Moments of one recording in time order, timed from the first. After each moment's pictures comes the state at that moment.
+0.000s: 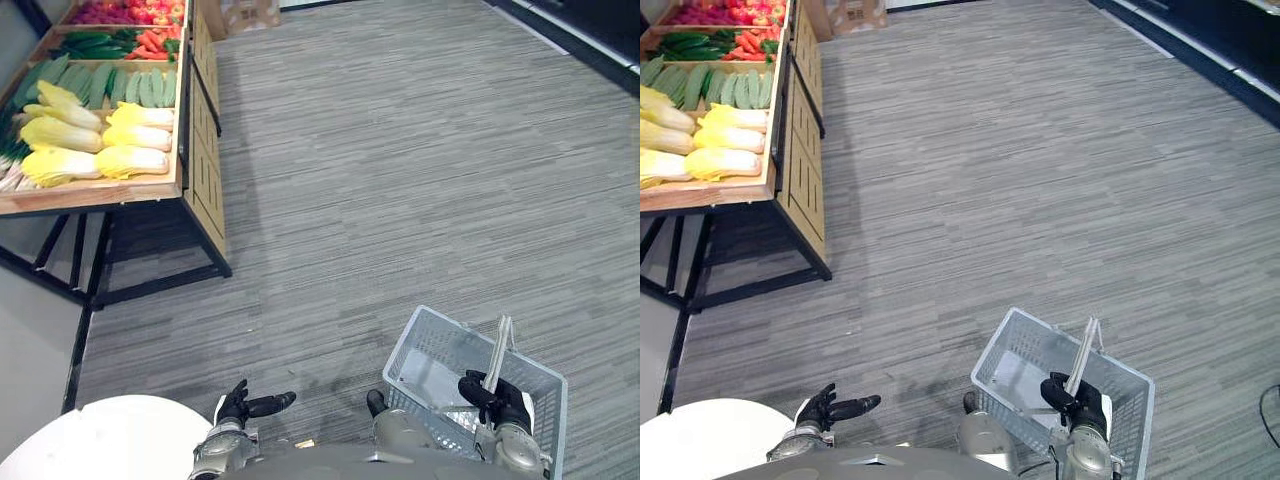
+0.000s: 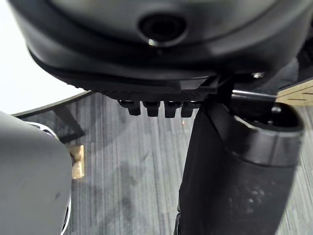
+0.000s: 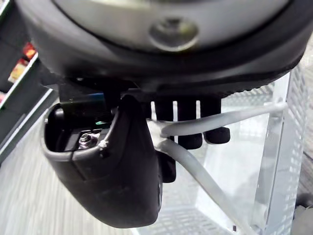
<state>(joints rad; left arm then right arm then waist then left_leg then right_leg) 0.07 0.05 0.07 1.07 -0.08 -0.09 0.10 0.25 -0.12 -0.32 0.58 -0.03 0.00 -0.15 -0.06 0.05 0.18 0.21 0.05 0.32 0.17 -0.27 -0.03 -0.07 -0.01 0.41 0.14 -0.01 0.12</state>
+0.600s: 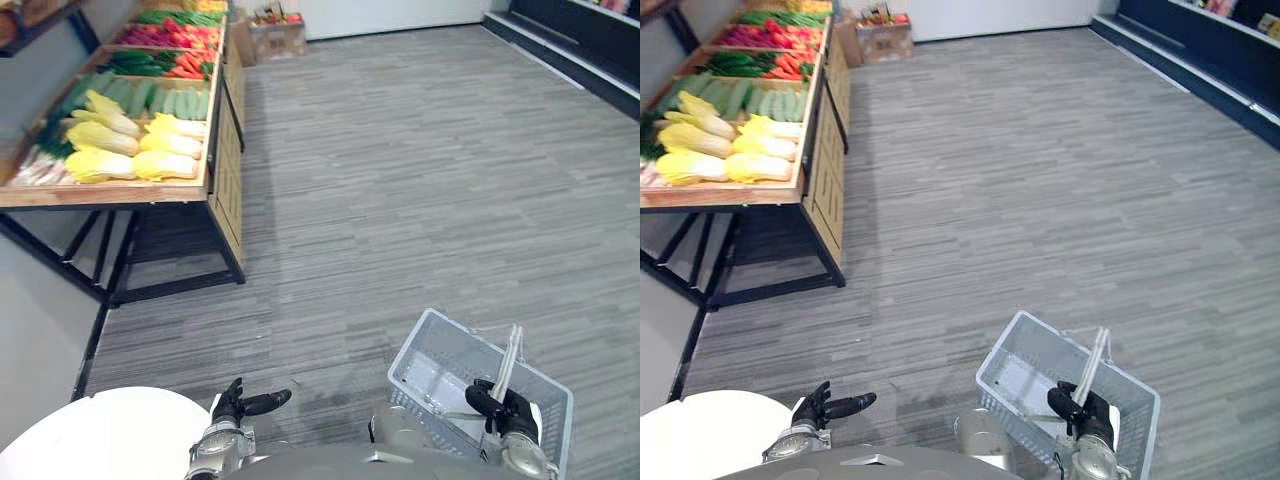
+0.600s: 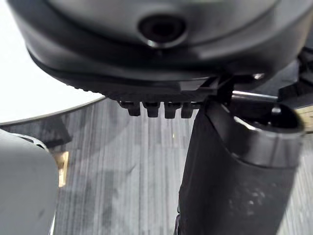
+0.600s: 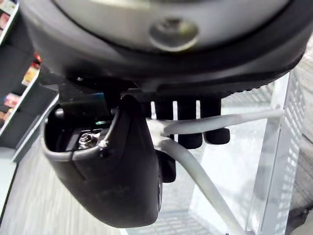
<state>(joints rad) 0.07 0.06 0.08 1.06 -0.07 -0.09 0.10 0.26 -0.10 -0.38 0.60 -0.03 0.01 -0.17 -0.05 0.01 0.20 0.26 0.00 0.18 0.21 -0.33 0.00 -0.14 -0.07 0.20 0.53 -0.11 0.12</state>
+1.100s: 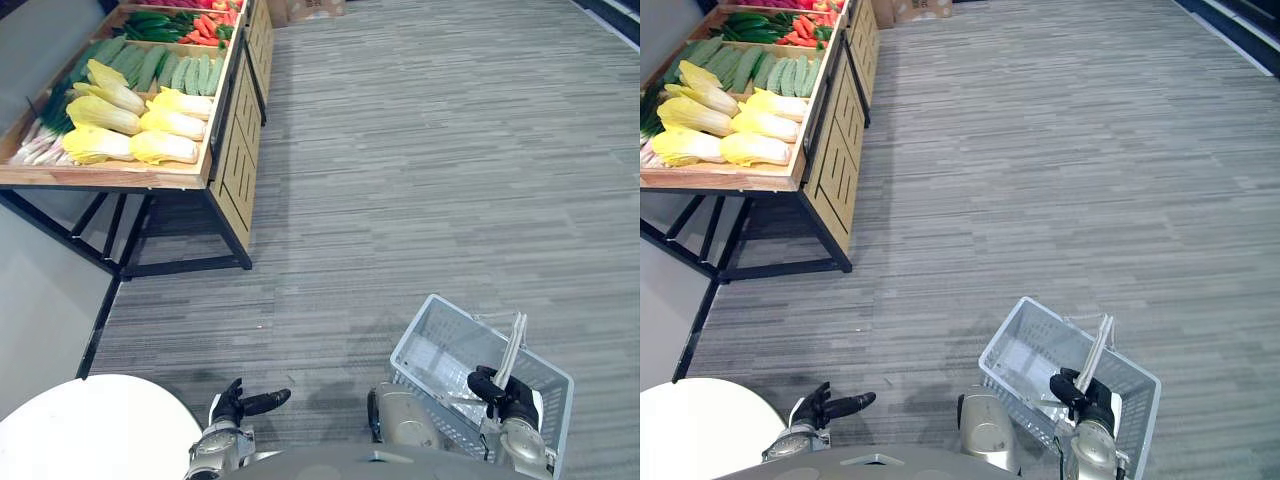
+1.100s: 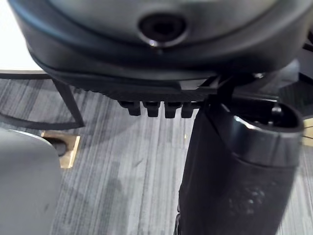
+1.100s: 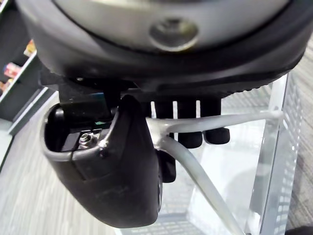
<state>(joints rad) 0.06 0.05 0.12 1.08 -0.07 -0.08 0.10 0.22 -0.11 -0.40 0.60 -0.03 0.01 -0.17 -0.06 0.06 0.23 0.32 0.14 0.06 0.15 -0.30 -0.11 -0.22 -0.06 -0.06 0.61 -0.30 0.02</state>
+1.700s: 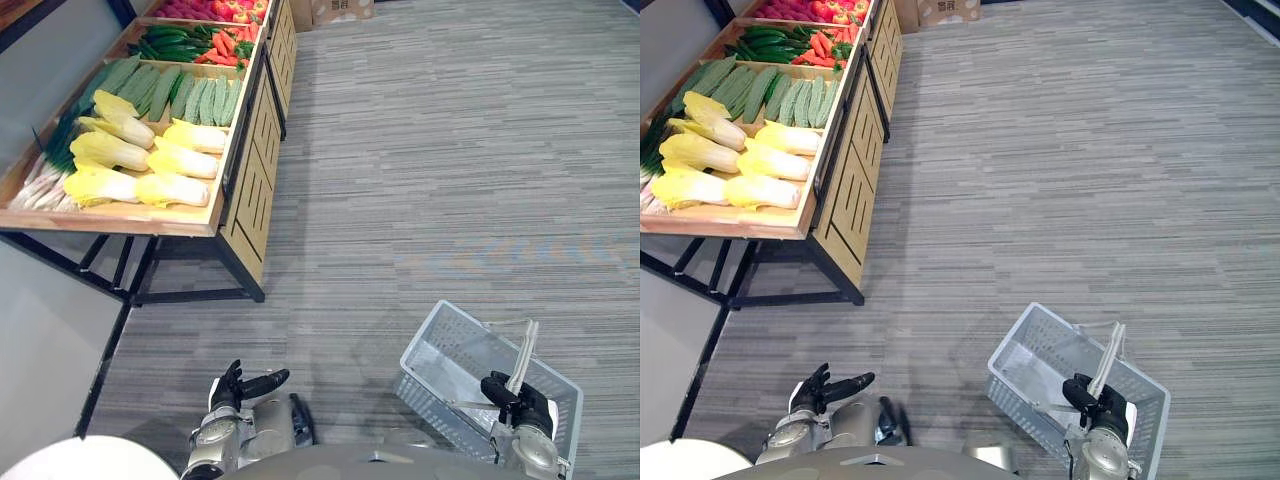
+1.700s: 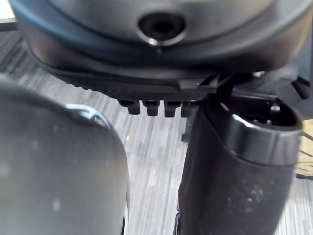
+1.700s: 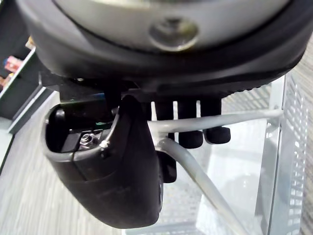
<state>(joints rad) 0.07 0.04 0.11 0.97 -0.12 -0.09 0.11 0.22 -0.13 -0.44 0.60 0.03 0.01 -0.18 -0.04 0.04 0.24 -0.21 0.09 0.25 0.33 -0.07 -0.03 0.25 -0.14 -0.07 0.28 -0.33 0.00</state>
